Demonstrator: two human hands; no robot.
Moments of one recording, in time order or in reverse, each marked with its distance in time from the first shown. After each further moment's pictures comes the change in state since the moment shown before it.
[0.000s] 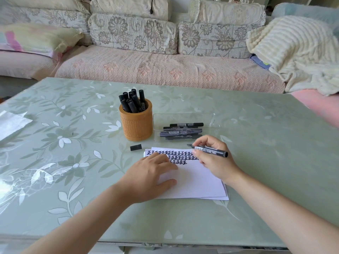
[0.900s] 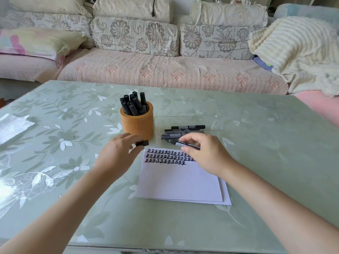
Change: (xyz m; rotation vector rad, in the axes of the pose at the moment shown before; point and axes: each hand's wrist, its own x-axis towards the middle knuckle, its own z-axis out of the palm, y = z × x) left_hand 0.005 -0.058 -0.039 0.025 0.300 -0.394; right_hand 0.021 -0.028 0.015 -0.542 -0.111 -0.114
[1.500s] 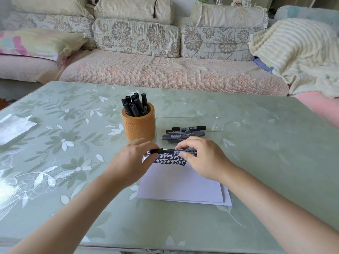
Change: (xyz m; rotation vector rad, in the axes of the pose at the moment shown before) left_hand -0.010 0.030 0.003 -0.134 -0.090 0.142; right_hand -0.005 -0.007 0.005 -0.180 -0.039 -0.123
